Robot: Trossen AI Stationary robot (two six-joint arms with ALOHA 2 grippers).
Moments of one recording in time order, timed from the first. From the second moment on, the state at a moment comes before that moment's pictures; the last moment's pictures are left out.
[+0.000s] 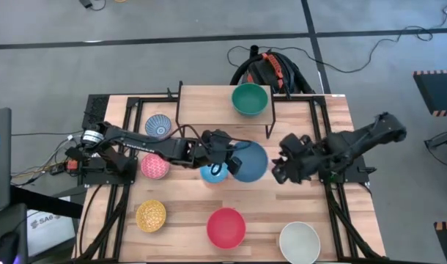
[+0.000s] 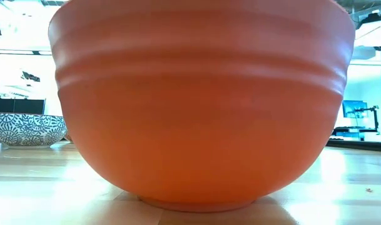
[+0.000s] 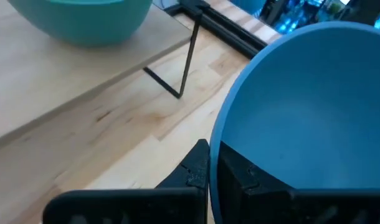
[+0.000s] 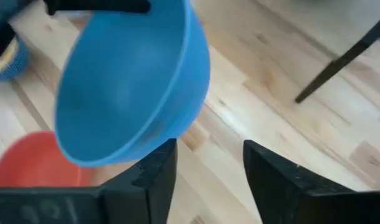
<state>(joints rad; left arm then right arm) -0.15 1.70 1.43 -0.32 -0.60 -0.65 0.44 1.30 1.43 -1.29 0.58 1.13</state>
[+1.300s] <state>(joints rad) 0.37 1.76 1.73 -0.24 -0.43 -0.39 0.51 1.19 1.38 -1.20 0.57 1.24</state>
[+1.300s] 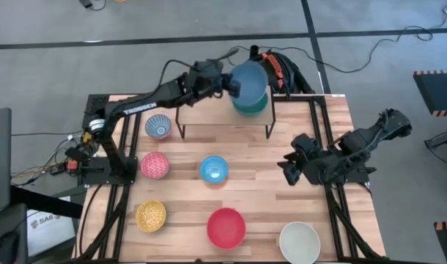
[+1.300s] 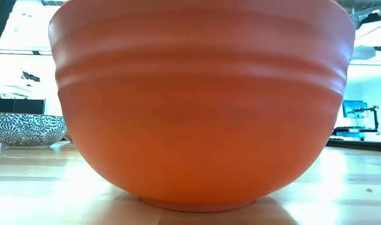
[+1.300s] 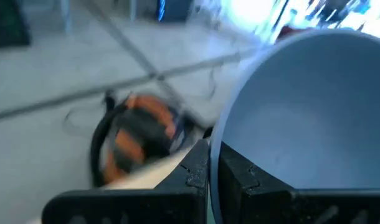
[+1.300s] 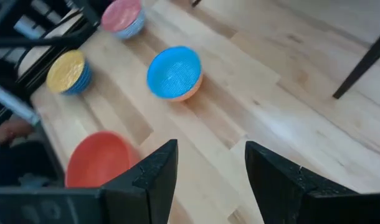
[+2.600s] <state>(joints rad) 0.53 1.89 1.93 -0.58 -0.13 -0.25 -0.22 1.21 1.38 -0.79 0.44 0.63</state>
